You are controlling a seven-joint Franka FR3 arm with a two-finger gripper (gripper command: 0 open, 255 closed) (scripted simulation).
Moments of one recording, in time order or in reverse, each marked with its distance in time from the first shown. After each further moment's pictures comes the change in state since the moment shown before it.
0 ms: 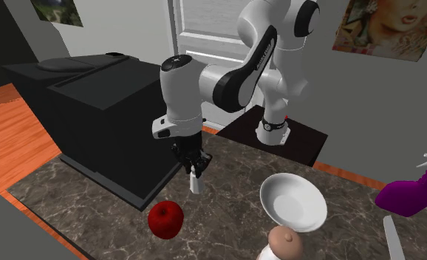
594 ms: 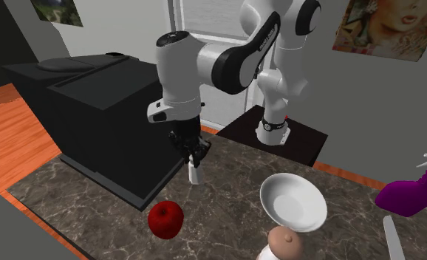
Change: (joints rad) arm -0.004 -0.030 -0.002 0.087 -0.005 -0.114 0.012
